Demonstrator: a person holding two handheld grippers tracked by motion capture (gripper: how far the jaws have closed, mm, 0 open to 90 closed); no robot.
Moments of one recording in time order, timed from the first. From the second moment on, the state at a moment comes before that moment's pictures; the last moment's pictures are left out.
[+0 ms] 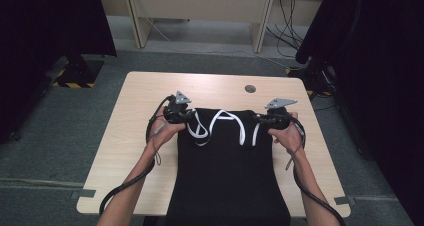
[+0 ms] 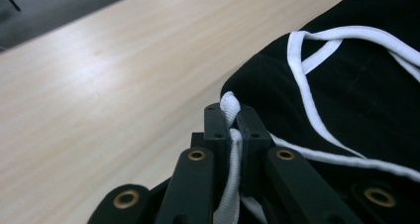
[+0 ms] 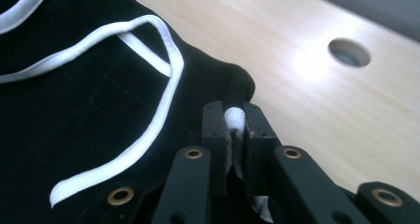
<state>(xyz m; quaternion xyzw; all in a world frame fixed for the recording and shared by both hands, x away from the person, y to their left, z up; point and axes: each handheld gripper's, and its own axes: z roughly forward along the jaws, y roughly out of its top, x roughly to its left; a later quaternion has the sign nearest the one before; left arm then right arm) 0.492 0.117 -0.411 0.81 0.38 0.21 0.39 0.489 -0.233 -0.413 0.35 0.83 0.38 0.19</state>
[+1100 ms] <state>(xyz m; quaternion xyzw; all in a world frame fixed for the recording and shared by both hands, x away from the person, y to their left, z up) 0.302 0.121 -0.448 0.83 0.25 0.24 0.44 0.331 -0.237 -0.441 0.23 0.84 0.44 0.24</state>
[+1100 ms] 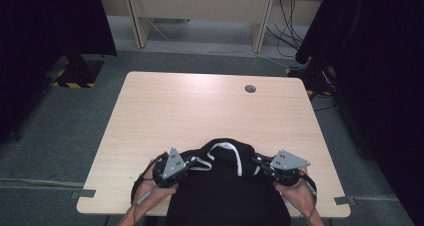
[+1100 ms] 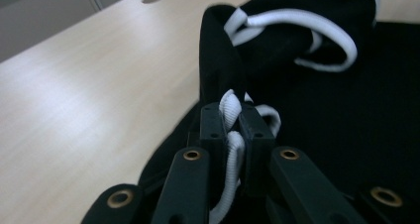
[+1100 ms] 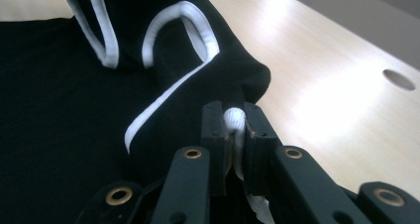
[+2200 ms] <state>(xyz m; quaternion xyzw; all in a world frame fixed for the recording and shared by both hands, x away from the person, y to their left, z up) 0.393 0.119 -0.482 0.84 0.33 0.22 0.38 0.419 -0.241 -0.472 0.30 0.86 0.35 0.20</state>
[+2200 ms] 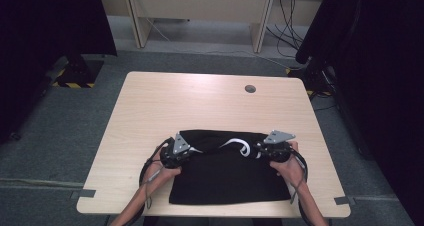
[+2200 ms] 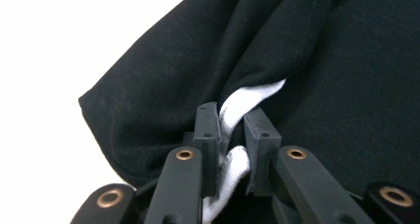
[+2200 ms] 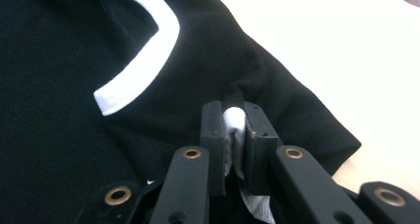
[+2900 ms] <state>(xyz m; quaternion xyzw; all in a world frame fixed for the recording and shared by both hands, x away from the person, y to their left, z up) 0.395 0.079 -0.465 0.83 0.30 0.26 0.38 0.441 -0.232 -0.442 0.33 0.86 0.36 0.17</state>
